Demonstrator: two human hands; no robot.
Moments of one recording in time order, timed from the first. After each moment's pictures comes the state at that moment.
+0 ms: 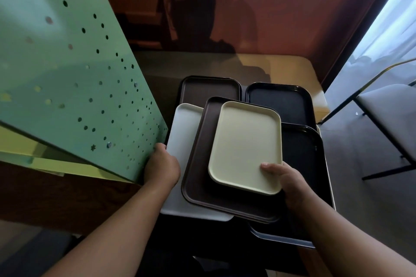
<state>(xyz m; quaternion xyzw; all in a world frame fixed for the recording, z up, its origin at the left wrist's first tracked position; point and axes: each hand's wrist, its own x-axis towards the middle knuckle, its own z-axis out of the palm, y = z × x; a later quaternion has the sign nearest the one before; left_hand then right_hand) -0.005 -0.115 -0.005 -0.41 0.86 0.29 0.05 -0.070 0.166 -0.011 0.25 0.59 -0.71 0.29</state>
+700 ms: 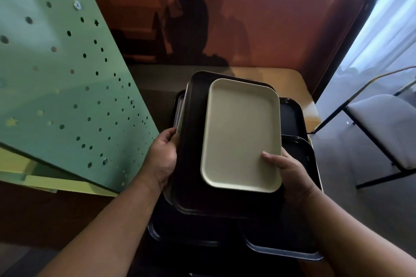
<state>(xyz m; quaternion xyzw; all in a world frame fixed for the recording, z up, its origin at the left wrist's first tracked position) -0.034 -0.100 0.074 -0.34 0.62 0.70 -0.05 -0.095 0.163 0.038 0.10 0.55 -0.78 0.28</state>
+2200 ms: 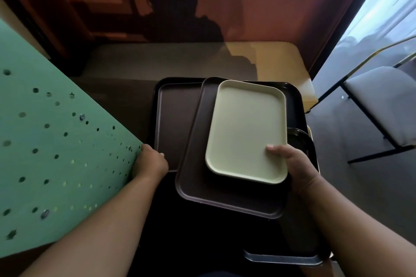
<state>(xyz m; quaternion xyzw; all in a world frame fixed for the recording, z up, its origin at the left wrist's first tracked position) -0.098 -0.133 -0.057 -0.45 0.84 0.27 0.15 -0.153 0.176 0.014 0.25 0.58 -0.72 0.28</state>
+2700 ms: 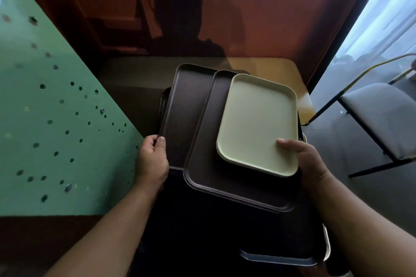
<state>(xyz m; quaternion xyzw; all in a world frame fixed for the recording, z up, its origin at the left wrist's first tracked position) -0.065 -0.106 0.008 -0.38 0.73 0.56 -0.12 -0.152 0.191 0.053 0.22 0.57 -0.74 0.26</state>
